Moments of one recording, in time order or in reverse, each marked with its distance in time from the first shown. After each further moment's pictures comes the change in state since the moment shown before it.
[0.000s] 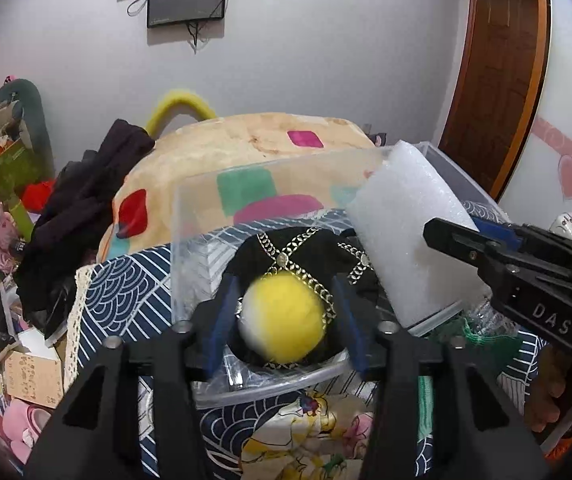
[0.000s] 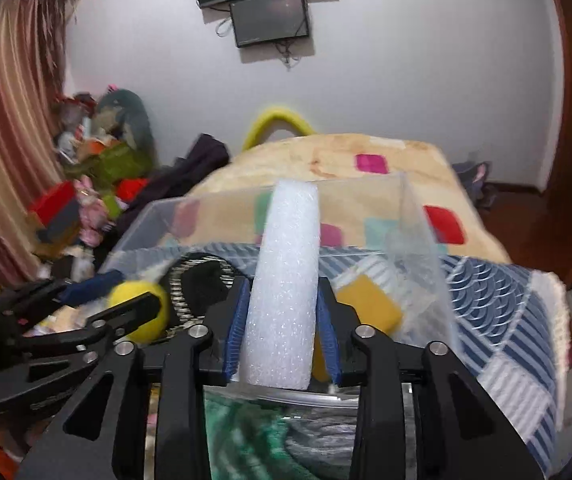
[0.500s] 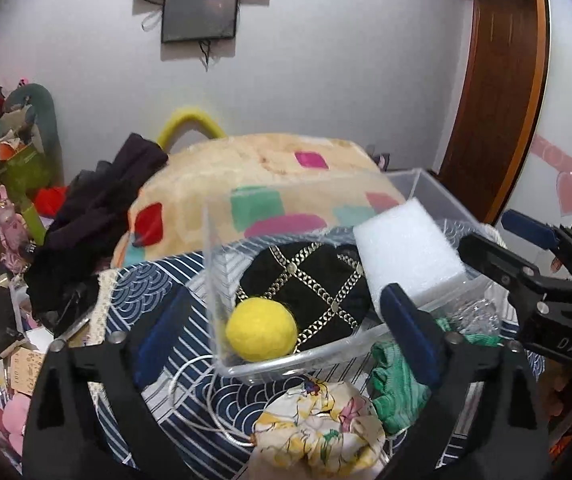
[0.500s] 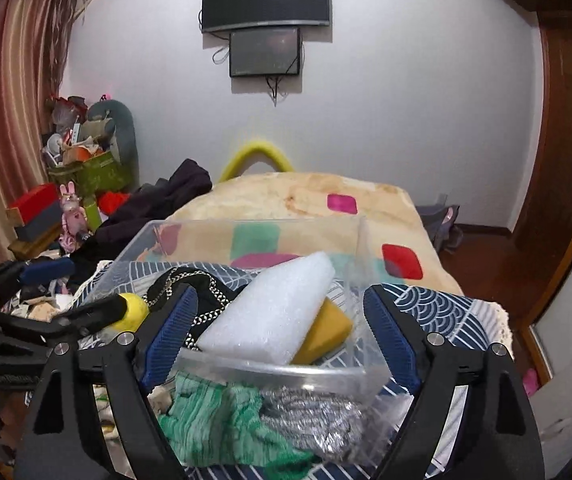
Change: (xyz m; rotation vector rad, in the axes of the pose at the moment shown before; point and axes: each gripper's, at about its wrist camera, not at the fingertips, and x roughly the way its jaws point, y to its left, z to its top) left arm -0.045 0.007 -0.004 -0.024 -0.088 0.016; right arm -0.051 0.002 0.002 -0.060 -0.125 -0.089
